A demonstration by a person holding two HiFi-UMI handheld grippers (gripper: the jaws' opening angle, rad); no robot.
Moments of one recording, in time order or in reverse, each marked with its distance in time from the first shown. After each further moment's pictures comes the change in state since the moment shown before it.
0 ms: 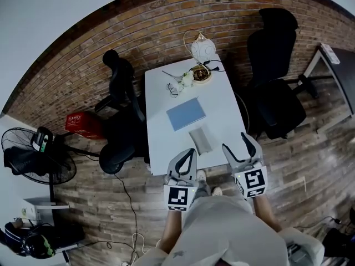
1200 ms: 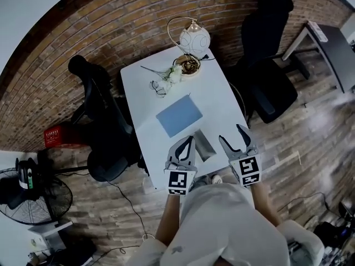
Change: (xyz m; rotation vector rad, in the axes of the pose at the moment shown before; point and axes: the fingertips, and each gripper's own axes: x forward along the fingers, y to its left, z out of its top) left arm 0.127 0.094 -0.089 -0.104 0.088 -0.210; right arm 0.133 -0.018 -0.063 0.045 0.250 -0.151
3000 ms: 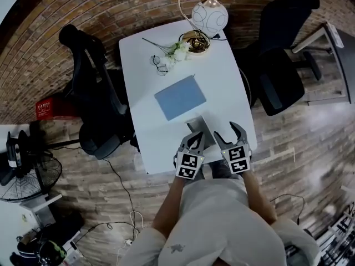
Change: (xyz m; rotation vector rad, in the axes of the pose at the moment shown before) left arm 0.048 -0.035 -0.164 -0.135 0.353 -0.066; right arm 0.064 0.017 -0.128 -0.020 0.300 0.119
